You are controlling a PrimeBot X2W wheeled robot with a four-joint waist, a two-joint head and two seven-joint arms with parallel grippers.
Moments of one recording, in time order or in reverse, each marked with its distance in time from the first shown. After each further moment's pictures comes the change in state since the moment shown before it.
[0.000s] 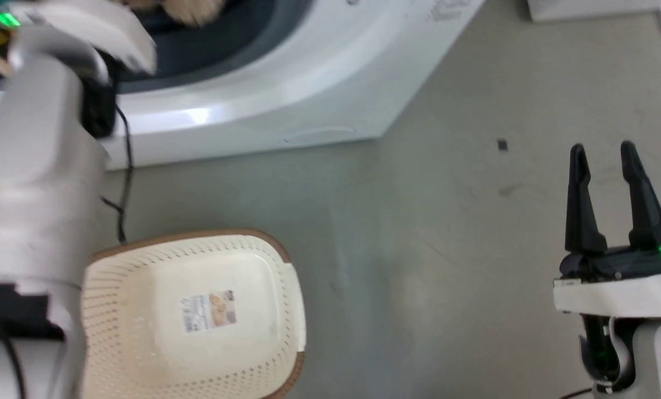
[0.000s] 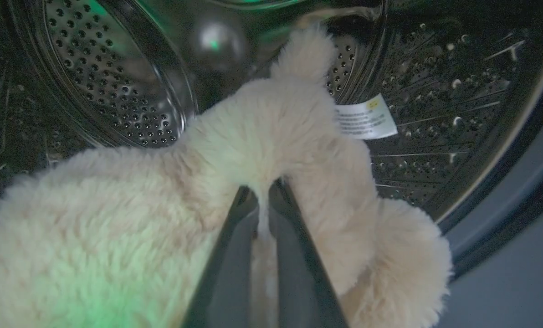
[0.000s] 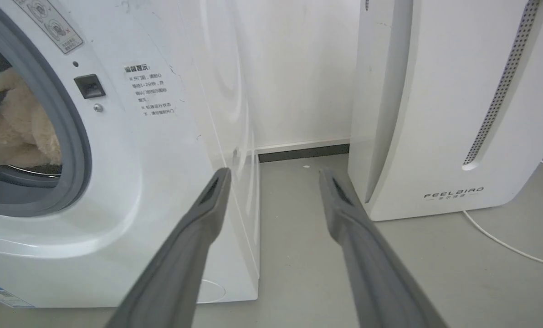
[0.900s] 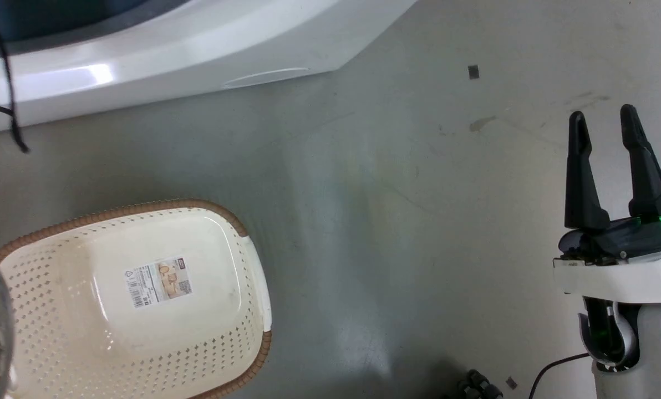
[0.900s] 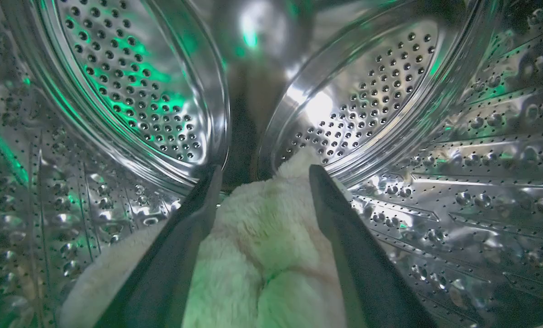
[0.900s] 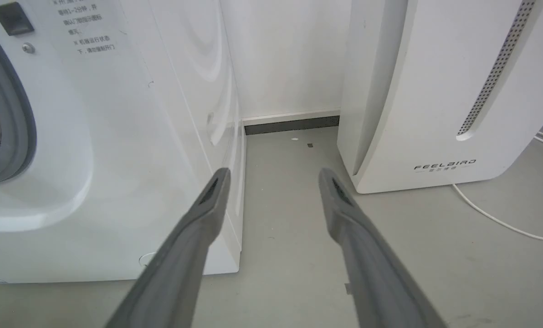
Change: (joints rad) left arm -0.250 0.117 0.105 0.030 0.091 0.034 -0.001; right arm -0.070 0.000 0.019 -0.027 0.037 0.000 0.000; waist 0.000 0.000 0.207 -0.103
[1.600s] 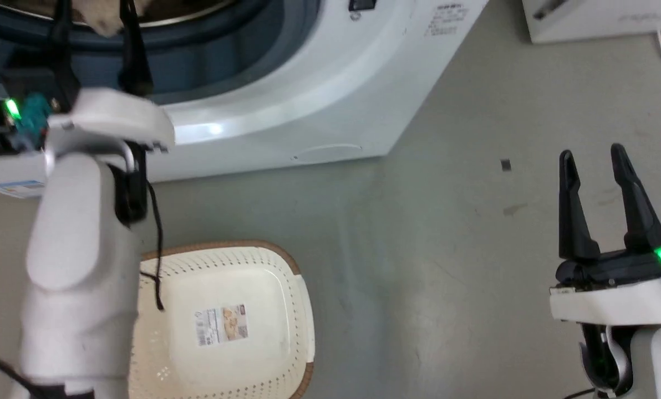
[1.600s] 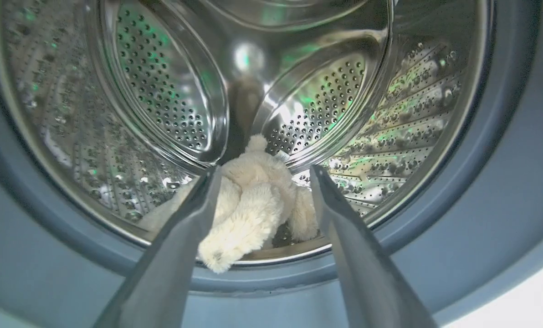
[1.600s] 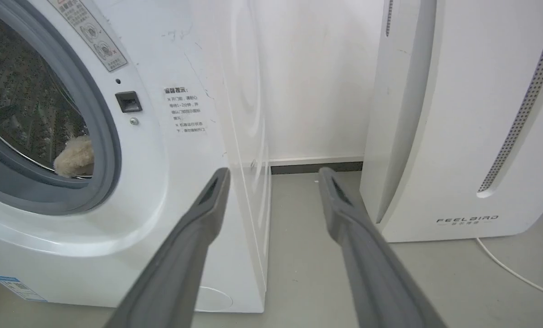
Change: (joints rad) left arm 0.549 -0.196 0.071 -0.338 0.052 0.028 0.000; right arm 0.067 0.000 -0.017 0.025 -0.084 0.000 0.000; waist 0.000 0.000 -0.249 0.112
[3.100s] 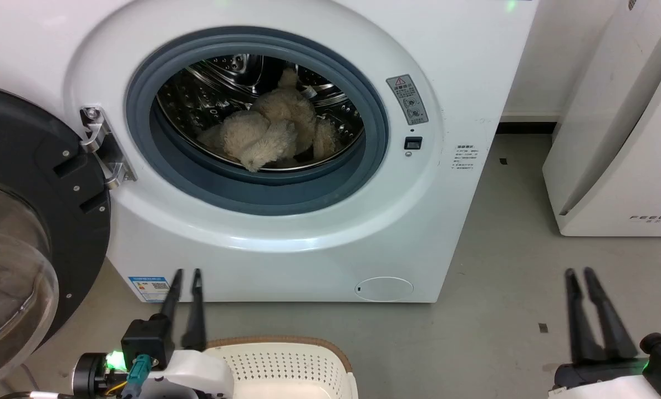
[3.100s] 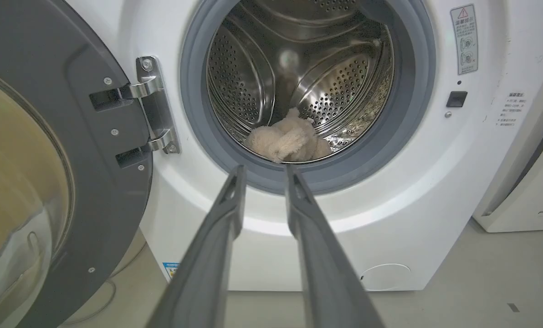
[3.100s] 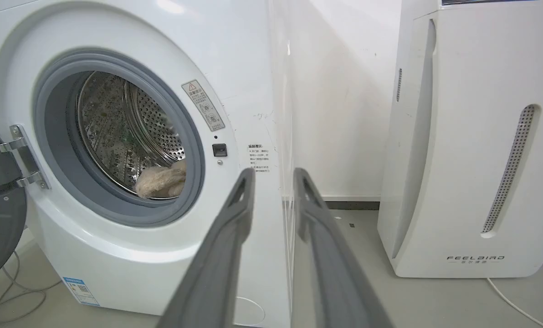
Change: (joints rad) left arm 0.794 -0.149 0.005 -0.319 0.103 -0.010 0.001; right arm 0.313 0.000 -0.016 0.011 -0.052 0.000 0.000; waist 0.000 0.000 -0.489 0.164
